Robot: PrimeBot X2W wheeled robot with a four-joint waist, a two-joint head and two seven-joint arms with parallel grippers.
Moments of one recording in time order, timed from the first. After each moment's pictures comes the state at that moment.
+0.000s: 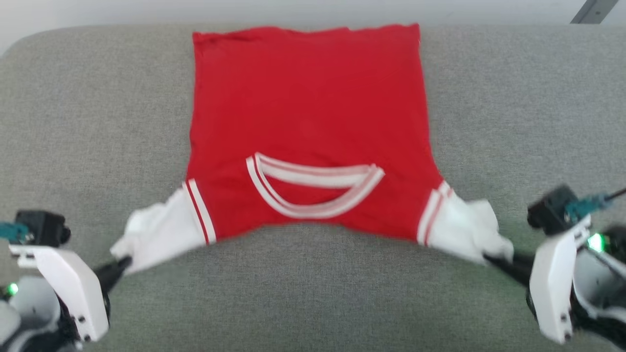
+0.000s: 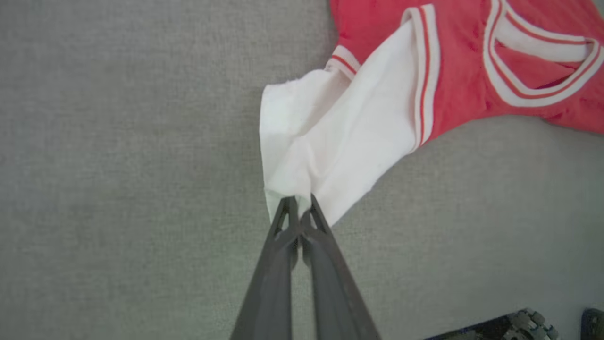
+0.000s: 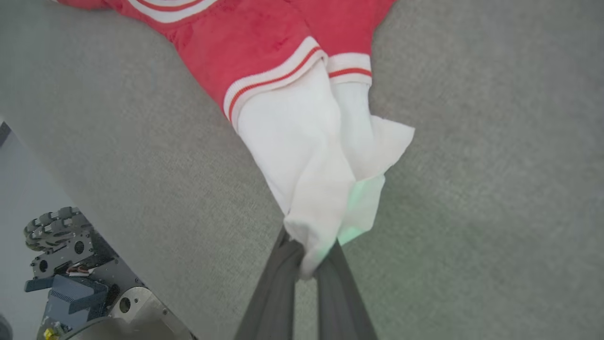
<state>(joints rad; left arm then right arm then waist) -0.45 1.12 -0.94 -0.03 -1.42 0.20 0.15 -0.26 -0.74 0.45 -0.15 0.83 0.13 0.67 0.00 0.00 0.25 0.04</state>
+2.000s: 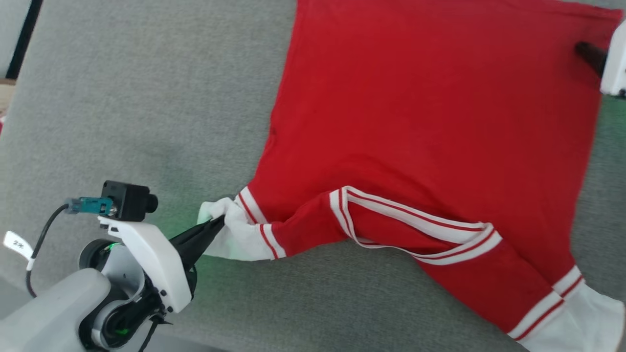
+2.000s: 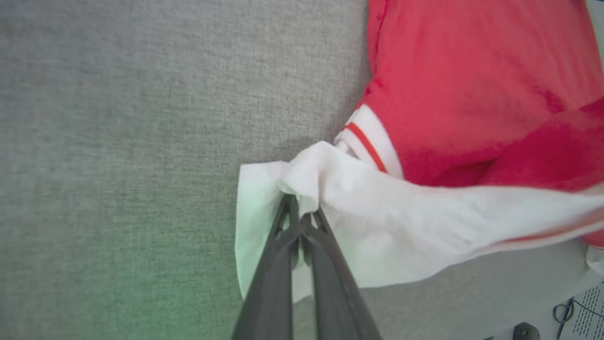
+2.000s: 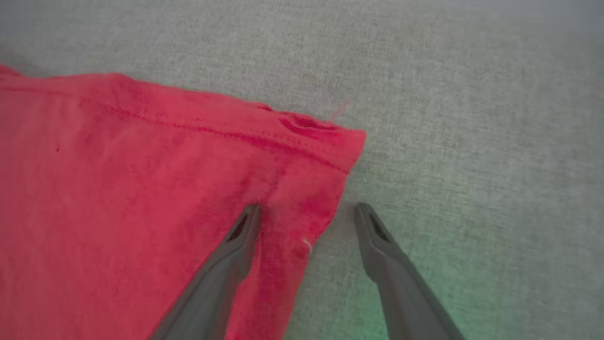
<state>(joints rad) -0.55 0.84 -0.96 0.01 -1.36 0.09 0.07 -1.00 -0.40 0.03 0.66 0.35 0.13 0.79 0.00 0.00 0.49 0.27</state>
